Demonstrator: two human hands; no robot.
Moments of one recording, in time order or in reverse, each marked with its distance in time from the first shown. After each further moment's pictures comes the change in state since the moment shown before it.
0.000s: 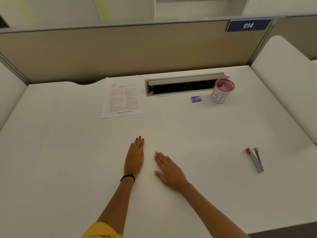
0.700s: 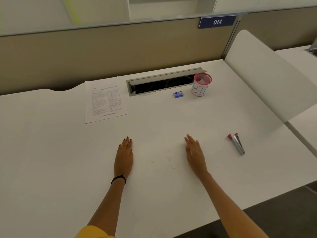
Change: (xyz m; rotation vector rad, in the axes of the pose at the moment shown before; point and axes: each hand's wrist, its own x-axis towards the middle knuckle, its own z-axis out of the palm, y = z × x) left_hand -0.002 -0.001 0.001 0.021 0.022 0.047; right_hand -0.045 0.072 -0.056 0.094 0.398 0.477
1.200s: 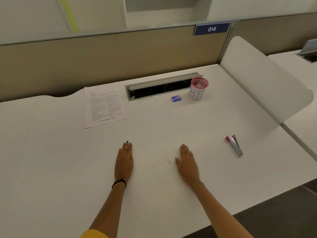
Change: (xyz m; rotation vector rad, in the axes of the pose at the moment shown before) left_hand -0.002 0.003 -0.003 -0.020 0.008 0.002; right_hand -0.025 -0.014 0.027 -0.168 -0.182 0.105
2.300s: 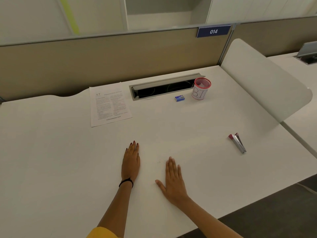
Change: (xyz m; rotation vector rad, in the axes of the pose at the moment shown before) left_hand -0.009 -0.004 -0.002 0.018 -0.015 0.038; right_hand -0.065 -0.073 0.043 -0.197 -0.146 -0.059
